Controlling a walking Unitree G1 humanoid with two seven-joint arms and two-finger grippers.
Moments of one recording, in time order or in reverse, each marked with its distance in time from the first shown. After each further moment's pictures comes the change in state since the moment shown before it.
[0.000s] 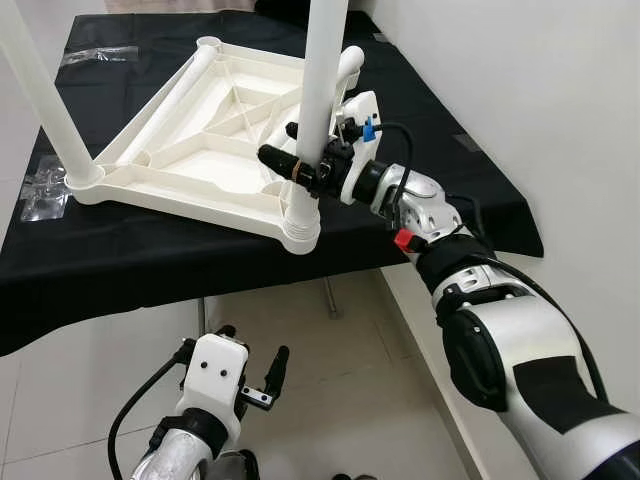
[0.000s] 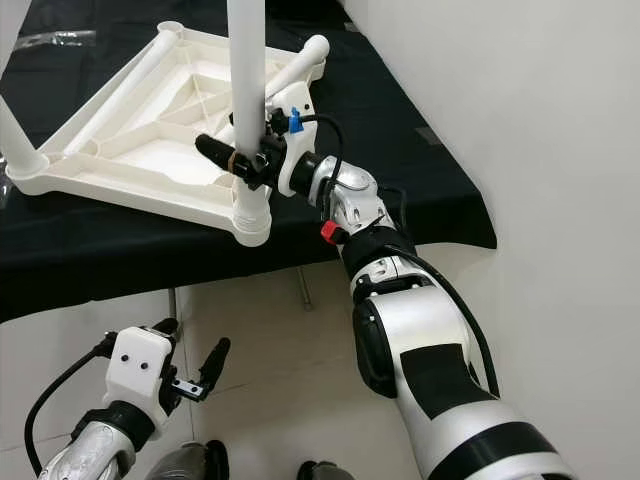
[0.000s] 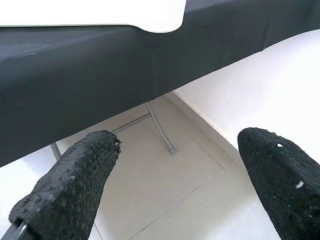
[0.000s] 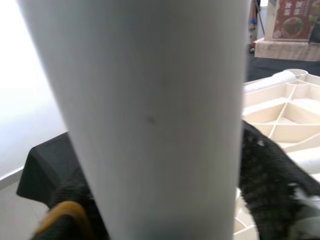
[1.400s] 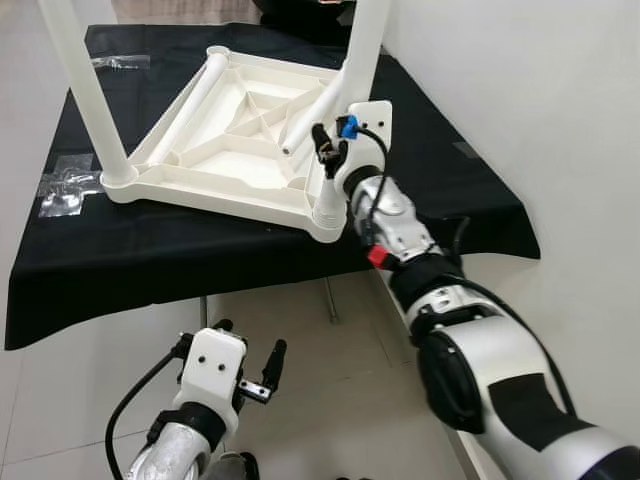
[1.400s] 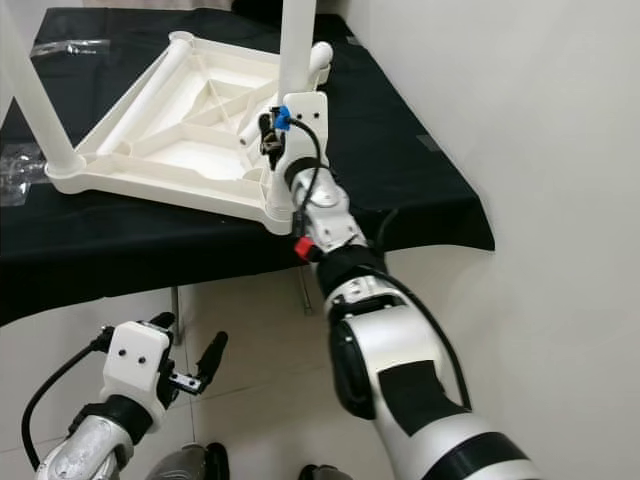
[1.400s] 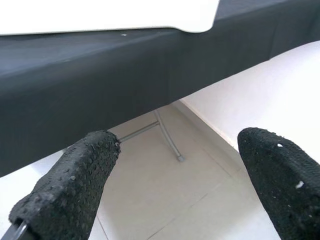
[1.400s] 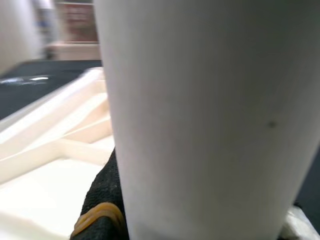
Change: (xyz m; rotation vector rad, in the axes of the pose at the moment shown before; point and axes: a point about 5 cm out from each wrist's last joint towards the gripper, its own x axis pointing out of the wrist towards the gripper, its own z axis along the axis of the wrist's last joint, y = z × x) left arm 0.003 0.005 0.004 0.012 -0.018 0.017; right arm 0.012 -0.003 -0.014 -0.053 0.028 -0.977
